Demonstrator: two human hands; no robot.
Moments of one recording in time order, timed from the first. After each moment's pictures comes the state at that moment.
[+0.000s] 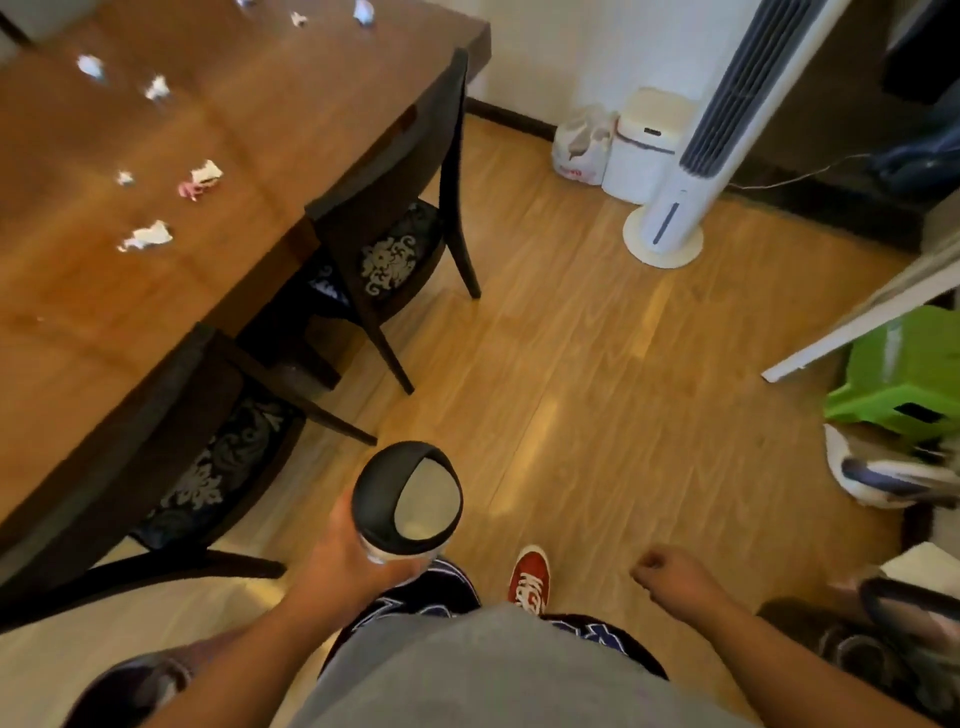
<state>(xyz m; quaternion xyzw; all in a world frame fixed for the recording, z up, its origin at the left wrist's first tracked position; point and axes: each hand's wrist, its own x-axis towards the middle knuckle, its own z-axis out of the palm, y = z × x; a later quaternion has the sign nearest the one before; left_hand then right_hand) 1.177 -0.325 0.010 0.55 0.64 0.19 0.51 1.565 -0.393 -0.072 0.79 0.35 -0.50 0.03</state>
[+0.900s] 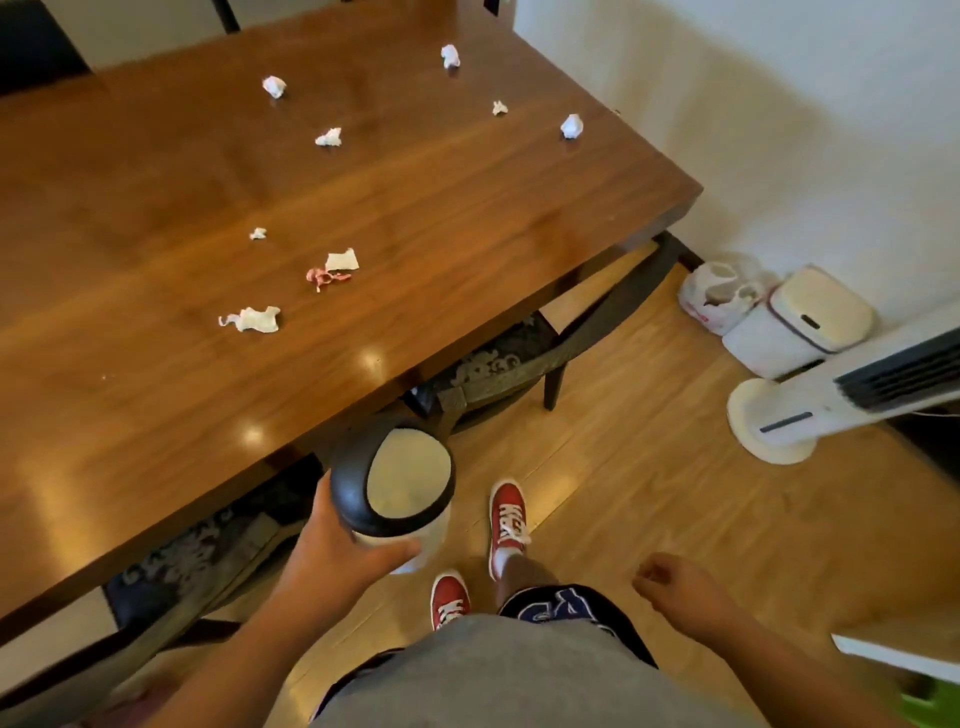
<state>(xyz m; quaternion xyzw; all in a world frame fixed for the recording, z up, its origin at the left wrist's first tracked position) 1.101 -0.042 0.024 0.40 0.73 0.34 0.45 1.498 0.026 -0.028 0.70 0.55 -0.45 0.12</state>
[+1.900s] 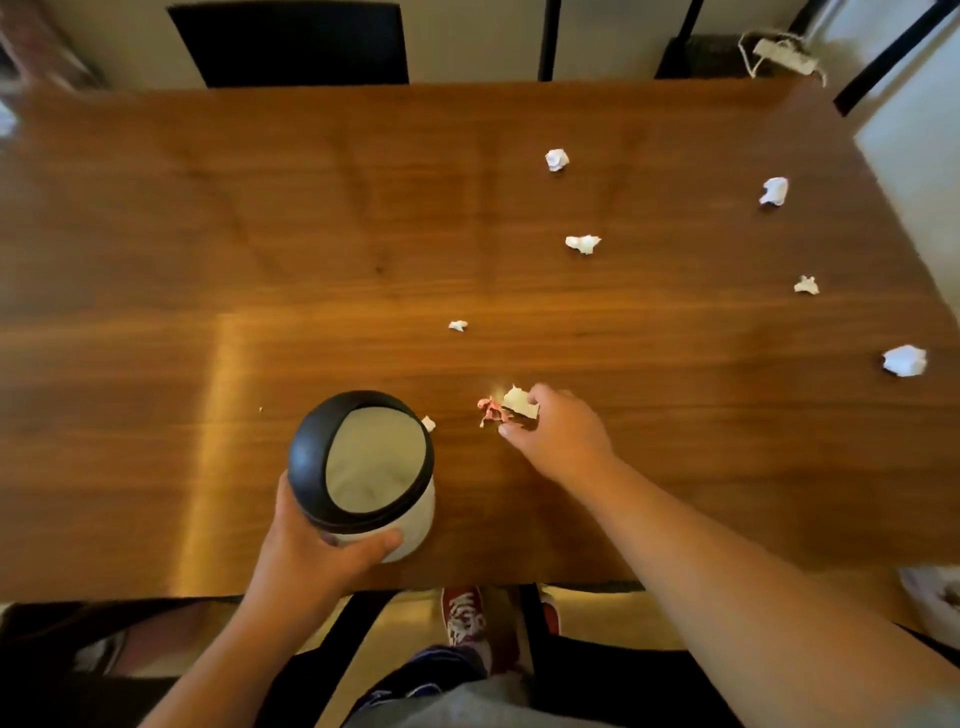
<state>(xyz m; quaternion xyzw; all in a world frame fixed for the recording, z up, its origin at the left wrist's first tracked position) 0.960 0.085 0.041 0.13 0.78 0.54 0.29 1.048 0.369 0.017 0.39 0.86 -0.31 0.11</state>
